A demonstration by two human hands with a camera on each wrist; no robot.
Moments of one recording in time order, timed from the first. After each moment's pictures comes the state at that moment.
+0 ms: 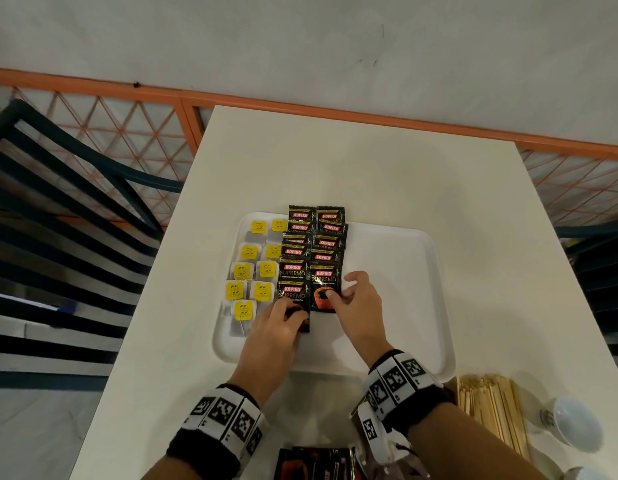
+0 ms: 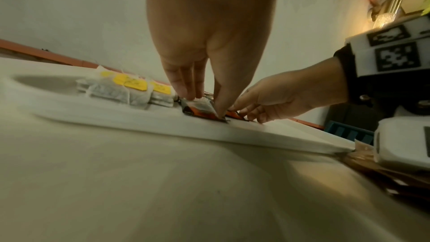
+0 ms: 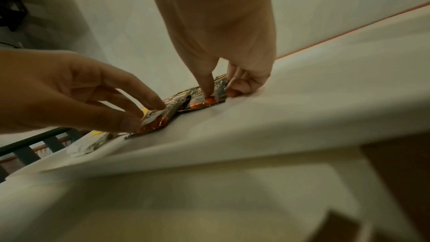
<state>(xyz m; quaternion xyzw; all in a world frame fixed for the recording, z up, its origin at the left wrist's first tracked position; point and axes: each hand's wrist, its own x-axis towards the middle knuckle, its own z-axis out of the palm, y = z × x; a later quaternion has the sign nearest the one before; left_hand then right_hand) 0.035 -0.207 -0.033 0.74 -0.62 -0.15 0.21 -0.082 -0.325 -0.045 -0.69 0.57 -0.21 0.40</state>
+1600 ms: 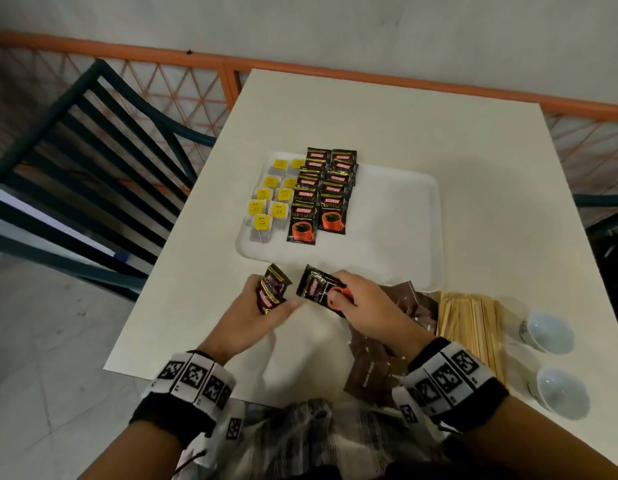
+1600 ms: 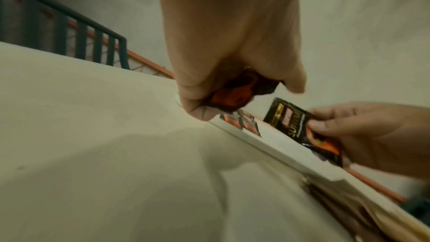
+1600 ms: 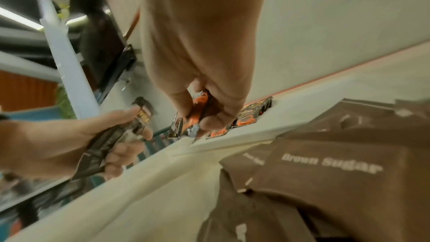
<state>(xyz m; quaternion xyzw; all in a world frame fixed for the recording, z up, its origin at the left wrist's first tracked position) -0.019 -0.083 0.008 0.77 -0.34 -0.40 0.36 -0.174 -0.218 0.016 -0.84 0.32 0.01 0.43</state>
